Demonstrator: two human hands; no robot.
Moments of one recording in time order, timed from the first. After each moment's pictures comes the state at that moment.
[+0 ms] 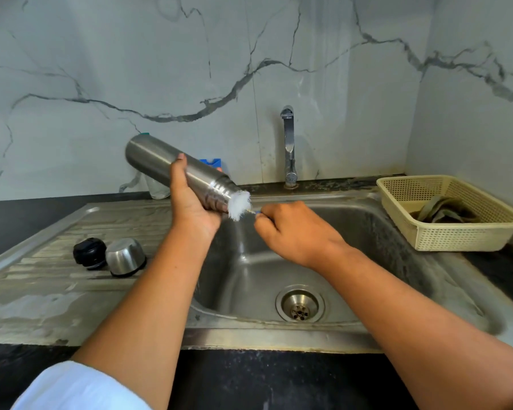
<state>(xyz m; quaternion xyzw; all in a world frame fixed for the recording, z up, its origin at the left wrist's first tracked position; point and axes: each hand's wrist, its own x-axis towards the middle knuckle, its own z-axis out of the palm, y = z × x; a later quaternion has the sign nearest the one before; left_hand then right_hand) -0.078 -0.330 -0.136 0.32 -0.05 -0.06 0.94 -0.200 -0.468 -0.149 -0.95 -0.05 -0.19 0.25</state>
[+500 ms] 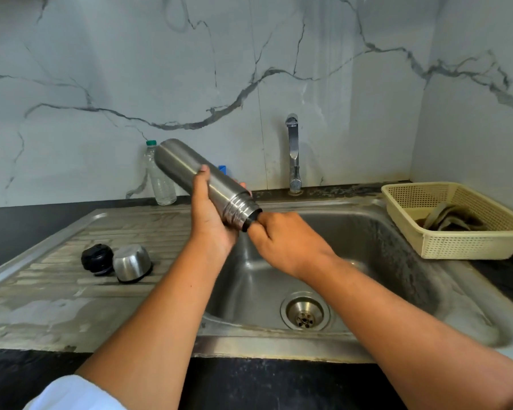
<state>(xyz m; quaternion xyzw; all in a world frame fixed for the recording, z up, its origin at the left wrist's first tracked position) -0.086 -0.340 -0.145 0.36 -0.10 -0.07 0.92 -0.199 -0.451 -0.149 -0.94 -0.06 -0.18 0.28</state>
